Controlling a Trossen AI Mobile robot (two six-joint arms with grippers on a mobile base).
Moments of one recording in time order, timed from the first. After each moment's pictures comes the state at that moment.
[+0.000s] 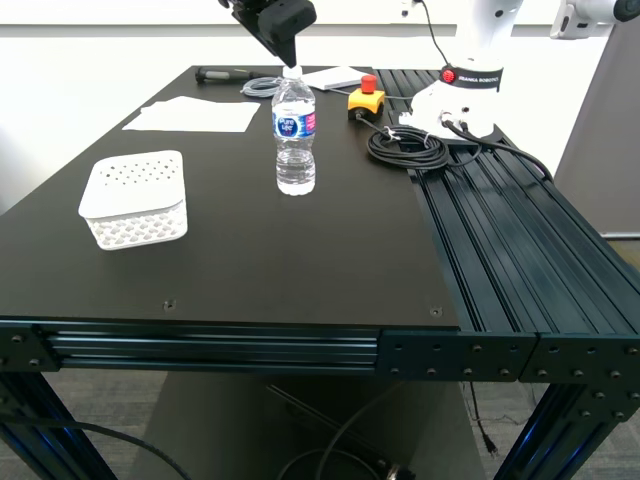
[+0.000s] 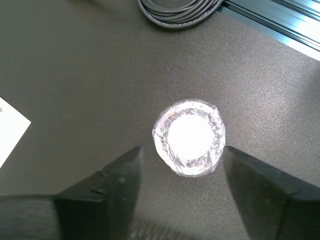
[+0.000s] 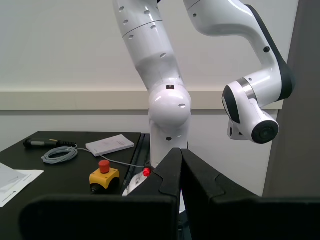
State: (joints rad) arm 0 0.00 1.05 0.52 0.61 -0.01 0.00; arm 1 -0.44 2.27 2.13 -0.91 0.11 0.58
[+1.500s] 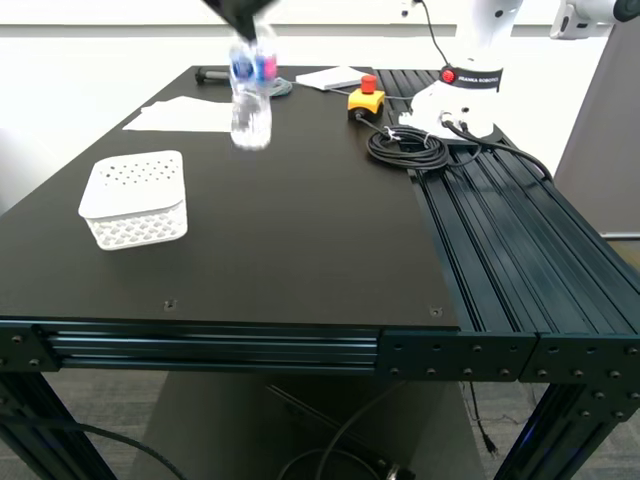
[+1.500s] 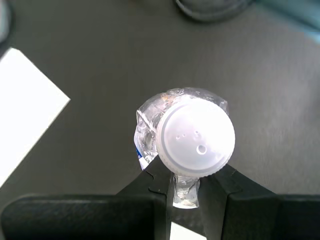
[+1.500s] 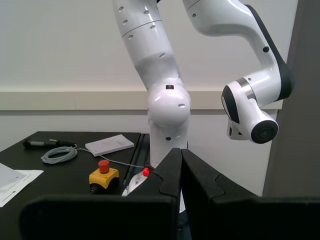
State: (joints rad) arm 0 0.00 1.05 0.52 0.61 -0.01 0.00; arm 1 -0.37 2.09 1.91 -0.81 0.07 0.57
